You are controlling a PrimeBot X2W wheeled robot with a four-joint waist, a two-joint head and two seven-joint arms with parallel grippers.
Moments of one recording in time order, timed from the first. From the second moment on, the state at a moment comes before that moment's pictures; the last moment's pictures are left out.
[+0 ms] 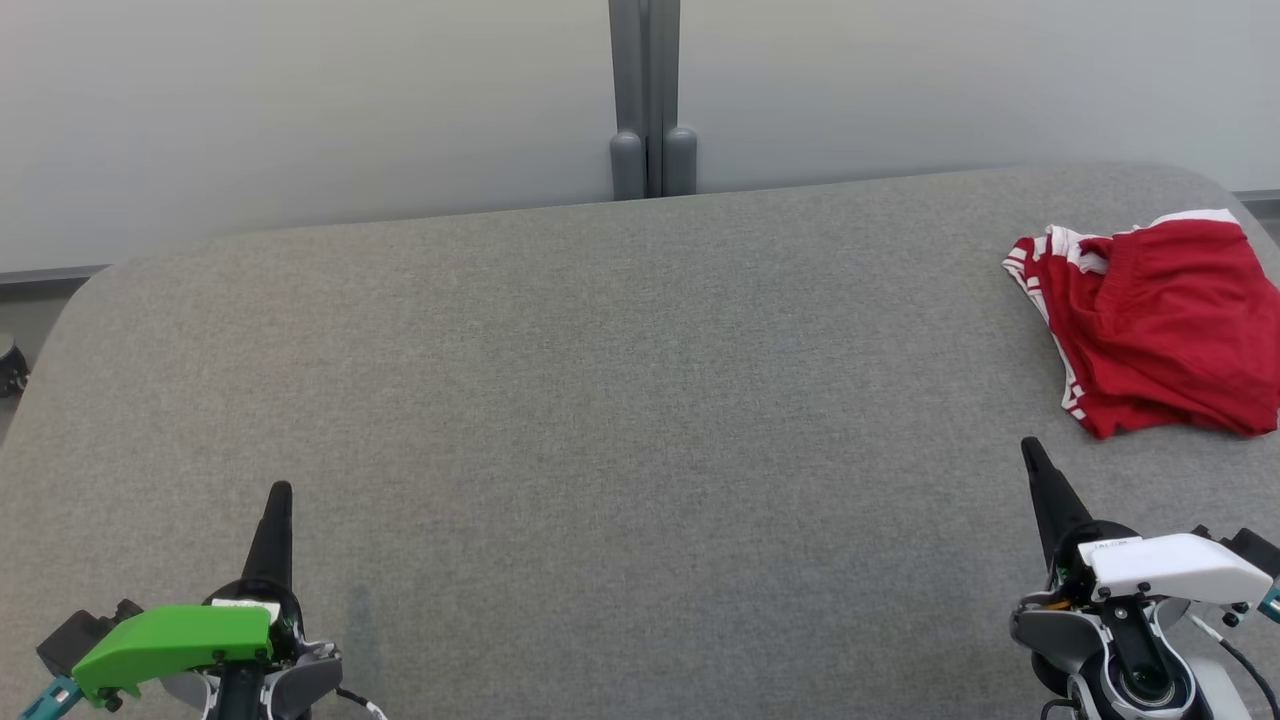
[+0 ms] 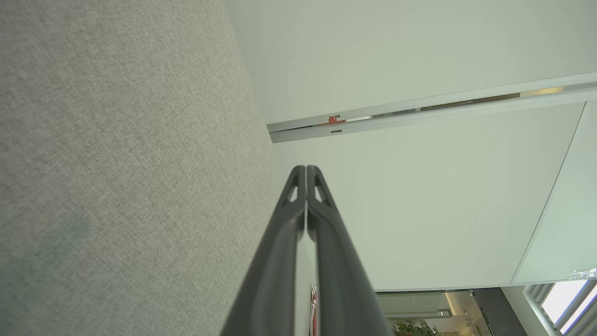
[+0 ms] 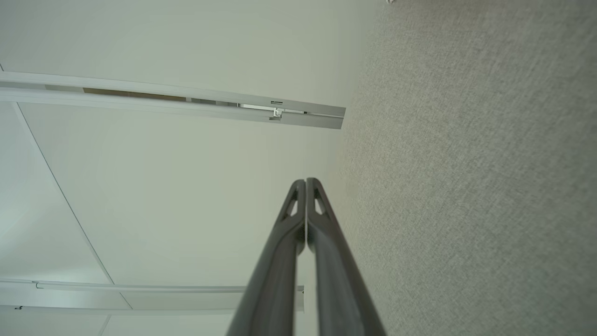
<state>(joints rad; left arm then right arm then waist) -0.08 0.05 0.09 0.26 -1.46 -0.11 0.07 -0.09 -0.05 -0.09 0.26 1.45 0.13 0.07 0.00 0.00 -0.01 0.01</state>
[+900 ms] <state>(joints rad) -0.10 0.05 0.11 0.25 -1.61 -0.13 0.11 -0.11 -0.05 -0.11 0.25 1.61 0.13 0.11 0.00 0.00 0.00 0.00</state>
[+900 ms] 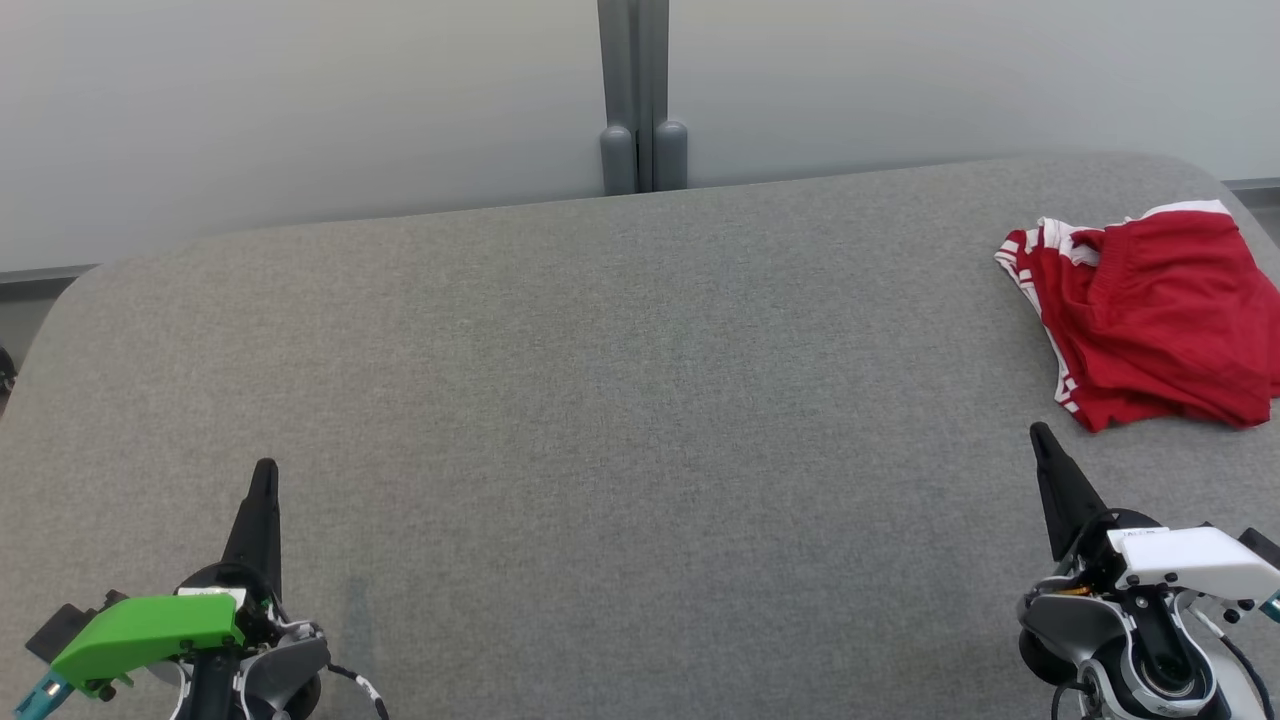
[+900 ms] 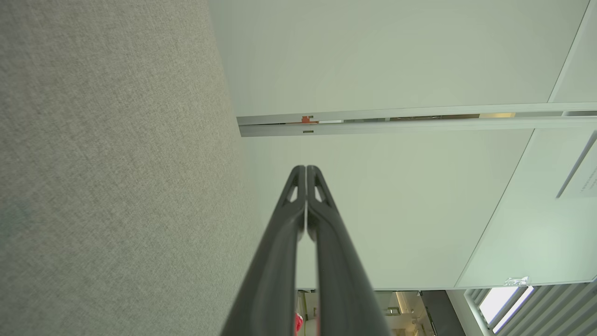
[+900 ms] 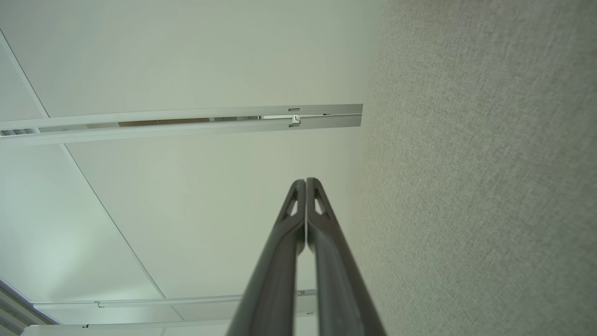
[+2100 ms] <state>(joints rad) -0.10 0.05 0.11 0.25 -1.61 -0.13 0.11 -0.11 -0.05 -0.11 0.25 1.61 0.13 0.11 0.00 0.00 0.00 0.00</state>
